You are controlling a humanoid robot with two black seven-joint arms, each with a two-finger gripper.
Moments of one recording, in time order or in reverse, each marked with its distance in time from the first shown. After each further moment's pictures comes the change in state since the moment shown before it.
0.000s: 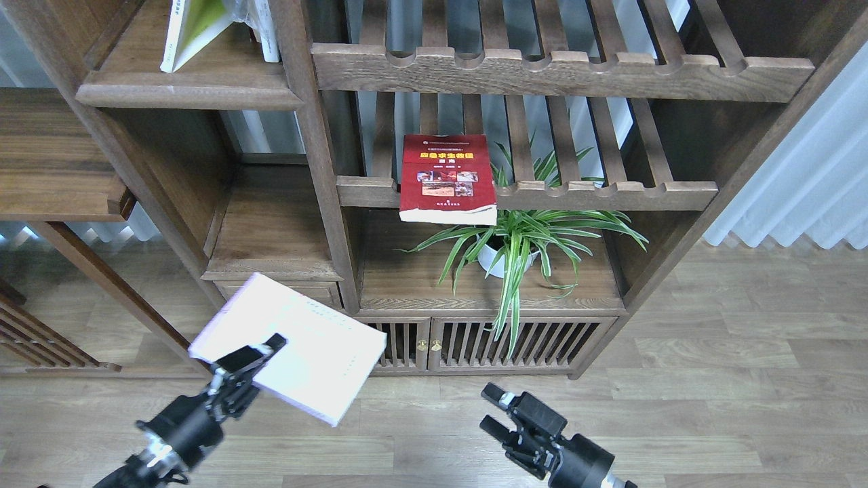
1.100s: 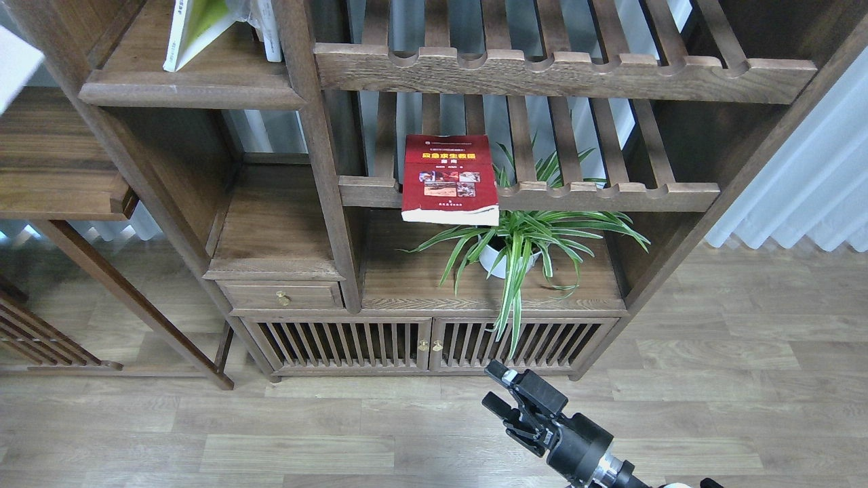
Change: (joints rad) left arm -0.493 0.959 -0.207 0.030 -0.310 -0.001 0.068; right arm 0.032 0.021 -0.001 -0.028 -0.003 0.000 0.000
